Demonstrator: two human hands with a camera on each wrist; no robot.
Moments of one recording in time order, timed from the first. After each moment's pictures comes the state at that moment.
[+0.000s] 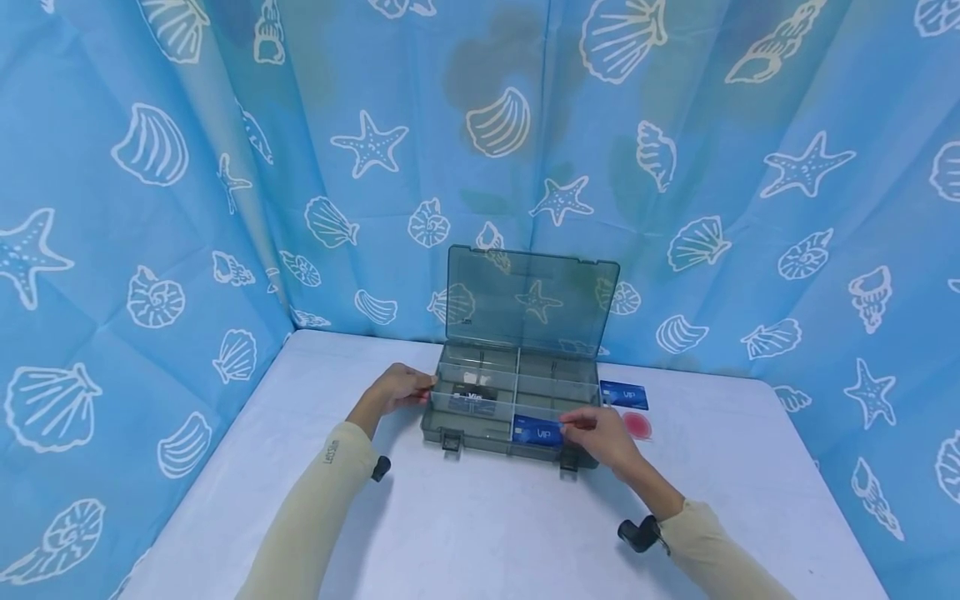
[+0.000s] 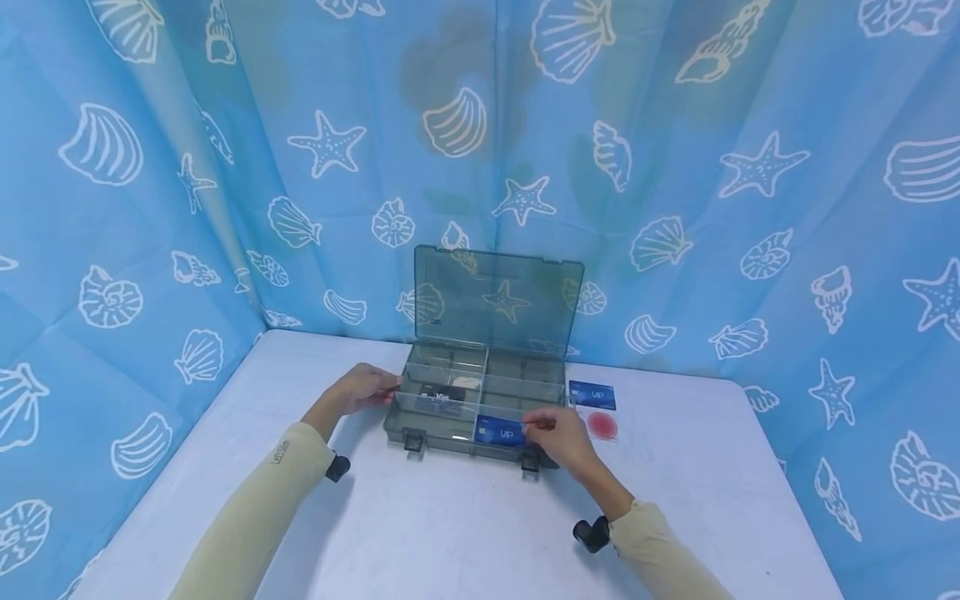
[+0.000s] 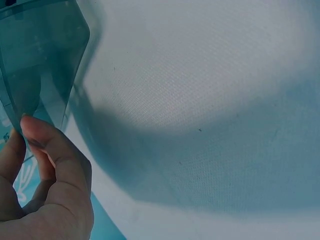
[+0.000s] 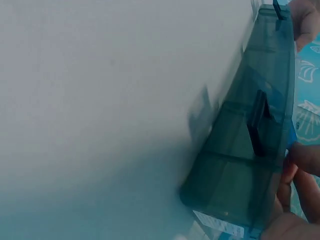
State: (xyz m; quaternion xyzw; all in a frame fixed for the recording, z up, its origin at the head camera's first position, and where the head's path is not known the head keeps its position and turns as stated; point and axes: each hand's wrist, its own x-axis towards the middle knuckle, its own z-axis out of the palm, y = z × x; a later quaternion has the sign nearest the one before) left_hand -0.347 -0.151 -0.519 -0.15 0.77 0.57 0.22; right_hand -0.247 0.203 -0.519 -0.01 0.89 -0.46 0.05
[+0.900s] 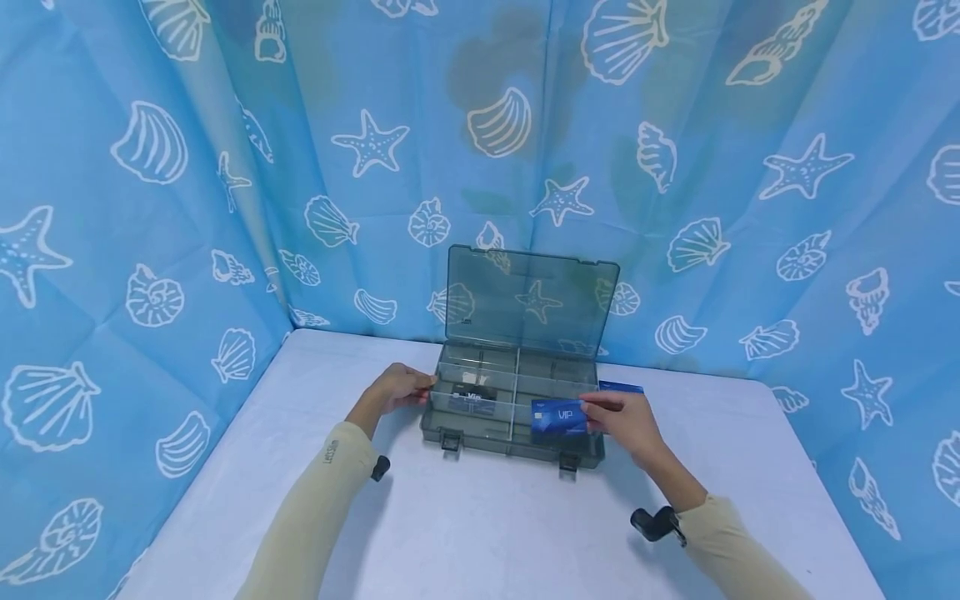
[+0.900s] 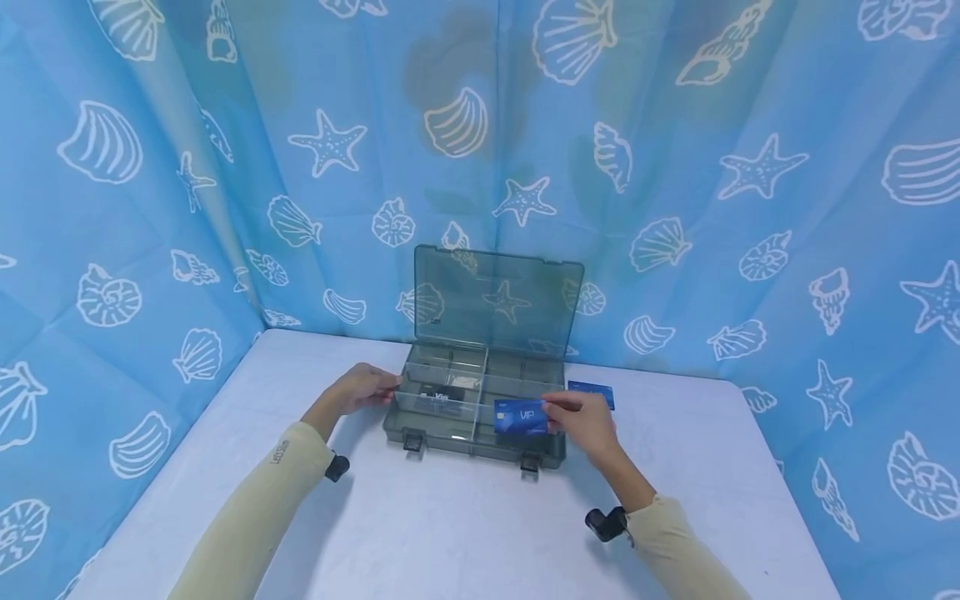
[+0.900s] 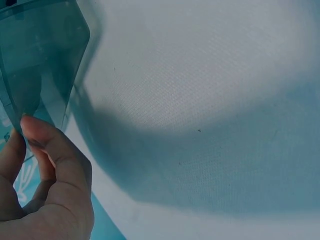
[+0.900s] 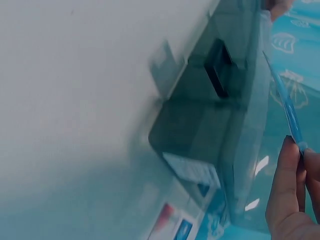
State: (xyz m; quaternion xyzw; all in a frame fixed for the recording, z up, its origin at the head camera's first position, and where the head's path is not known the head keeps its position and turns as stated) left_hand -0.350 -0.152 -0.525 -0.15 0.77 0.58 0.23; right_hand -0.254 0.229 -0.496 0.02 0.85 -0.53 0.03
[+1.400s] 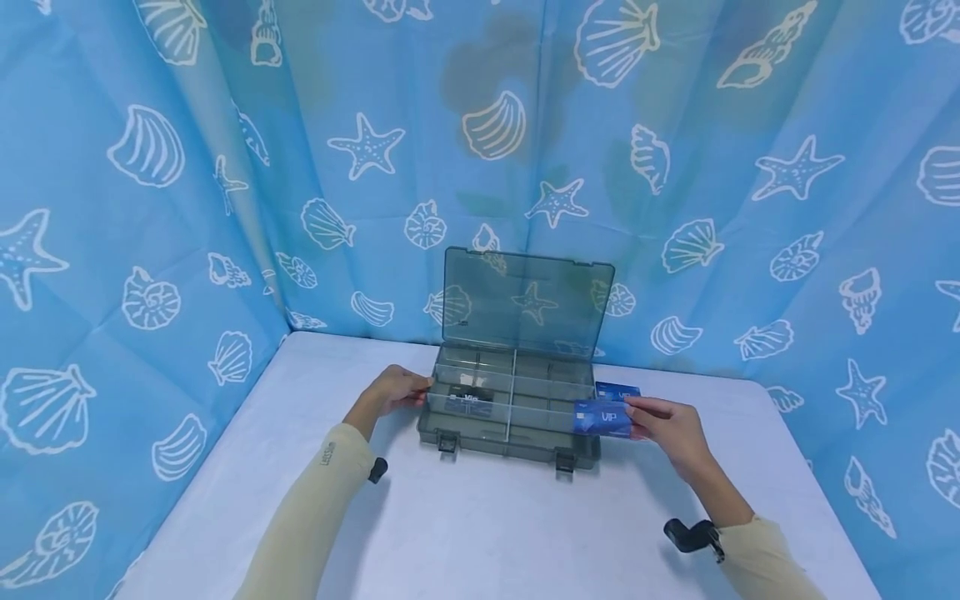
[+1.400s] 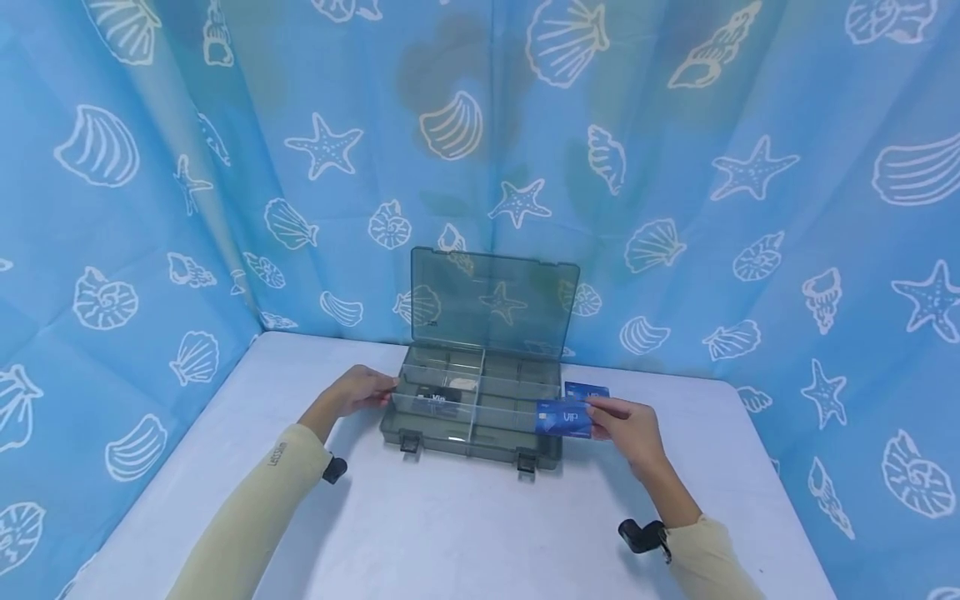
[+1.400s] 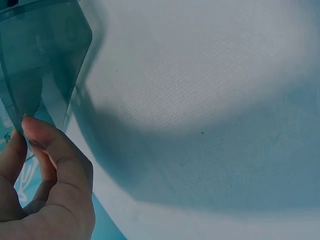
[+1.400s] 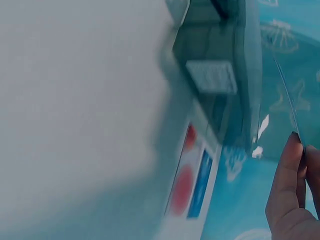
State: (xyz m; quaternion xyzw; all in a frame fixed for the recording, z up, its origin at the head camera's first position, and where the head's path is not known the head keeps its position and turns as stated) left_hand -0.345 -0.149 -0.517 -0.17 0.77 0.58 0.22; right_hand -0.241 0.294 -0.498 0.07 0.83 -0.55 0.02
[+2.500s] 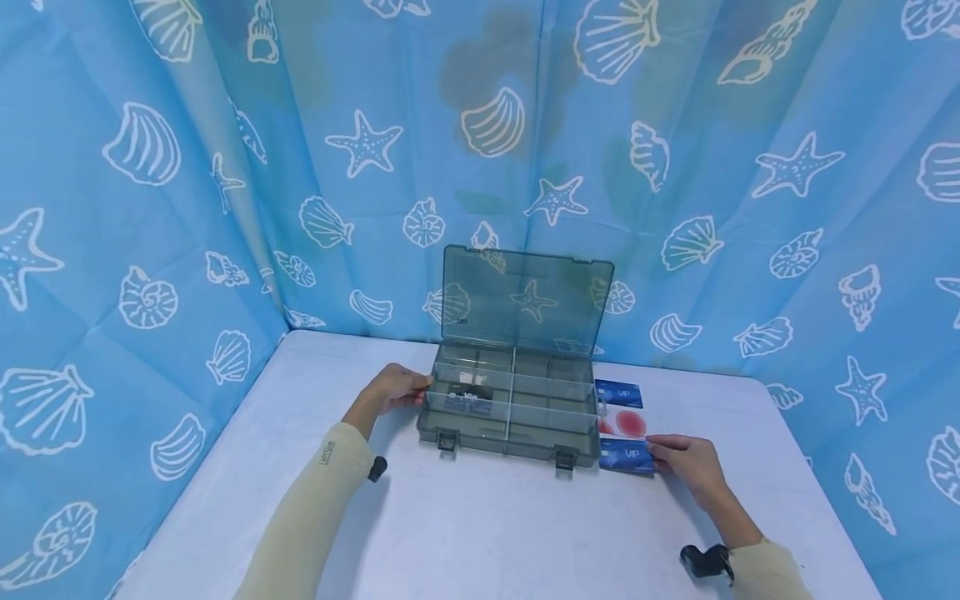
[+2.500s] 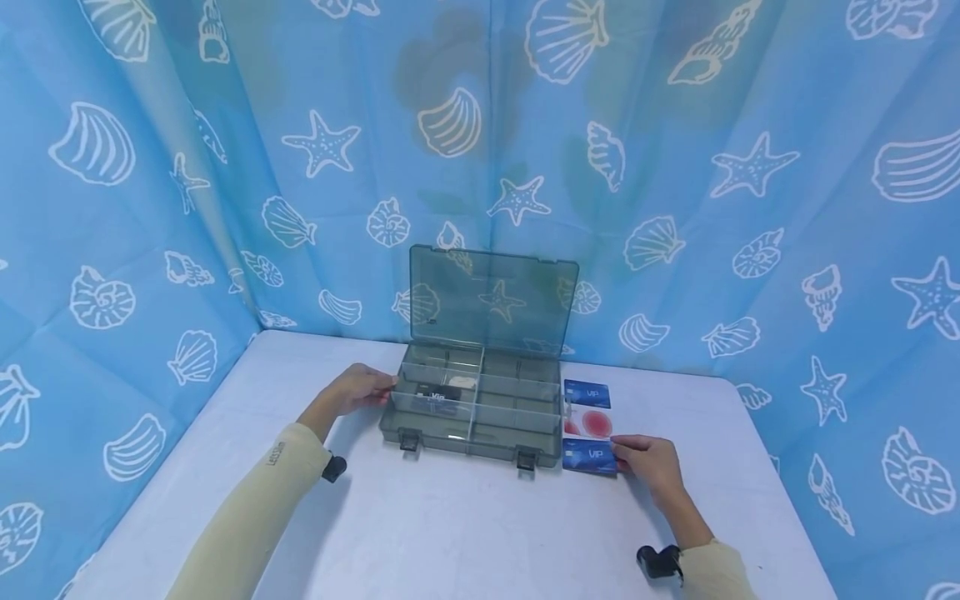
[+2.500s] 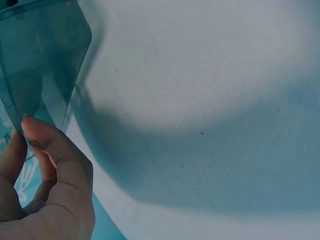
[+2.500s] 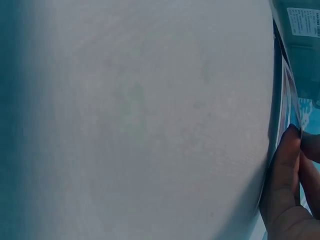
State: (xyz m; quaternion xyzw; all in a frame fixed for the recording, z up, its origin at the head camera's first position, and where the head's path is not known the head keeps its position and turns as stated) left_hand -0.346 -0.149 -0.520 -0.17 0.77 0.57 0.22; right_hand -0.226 0.334 -0.560 0.15 0.86 -0.49 0.05
